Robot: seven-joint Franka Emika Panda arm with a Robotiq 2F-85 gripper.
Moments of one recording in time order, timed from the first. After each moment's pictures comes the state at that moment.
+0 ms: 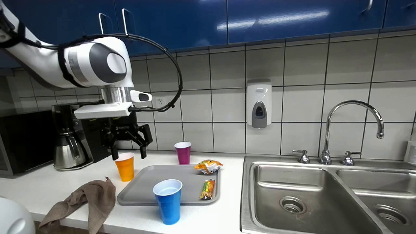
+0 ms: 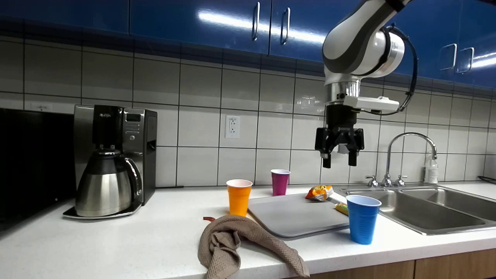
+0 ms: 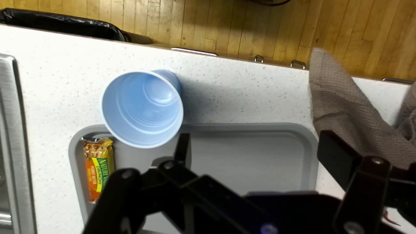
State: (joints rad) arm 0.10 -0.38 0.07 -2.57 -0.02 2.16 -0.02
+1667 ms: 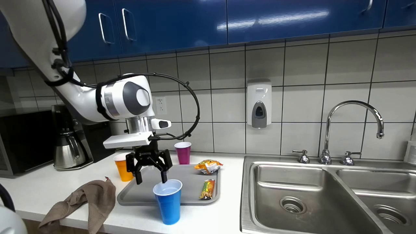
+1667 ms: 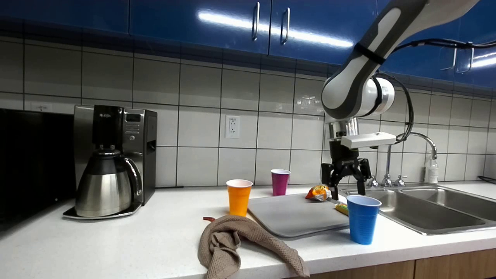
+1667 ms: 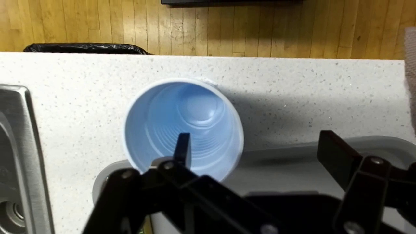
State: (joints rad) arm 0.02 -0.12 0.05 -2.56 -0.15 2.32 0.11
